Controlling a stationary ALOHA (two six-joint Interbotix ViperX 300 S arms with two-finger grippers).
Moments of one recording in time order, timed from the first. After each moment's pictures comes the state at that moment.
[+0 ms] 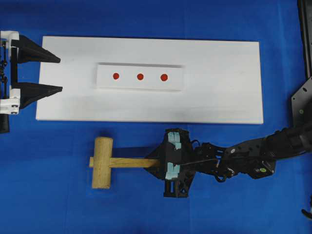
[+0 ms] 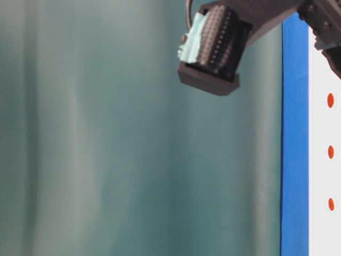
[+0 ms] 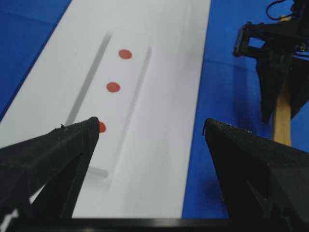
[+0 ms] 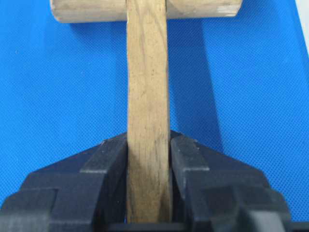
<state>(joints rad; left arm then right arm) 0.12 -0.87 1.16 0.00 0.05 -0.16 0.39 0.31 0.58 0.97 -0.40 -0.44</state>
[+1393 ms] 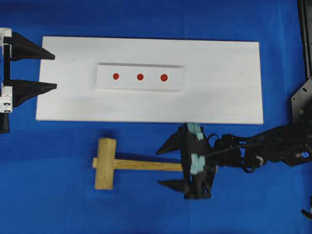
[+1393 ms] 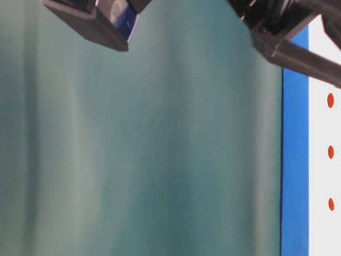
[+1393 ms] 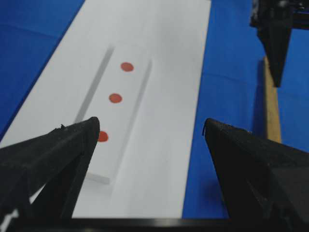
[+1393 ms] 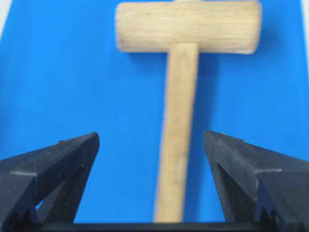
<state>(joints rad) 0.13 -0.93 1.17 0.00 0.07 -0.16 0.35 0.04 0.68 0.97 -0.25 -0.47</state>
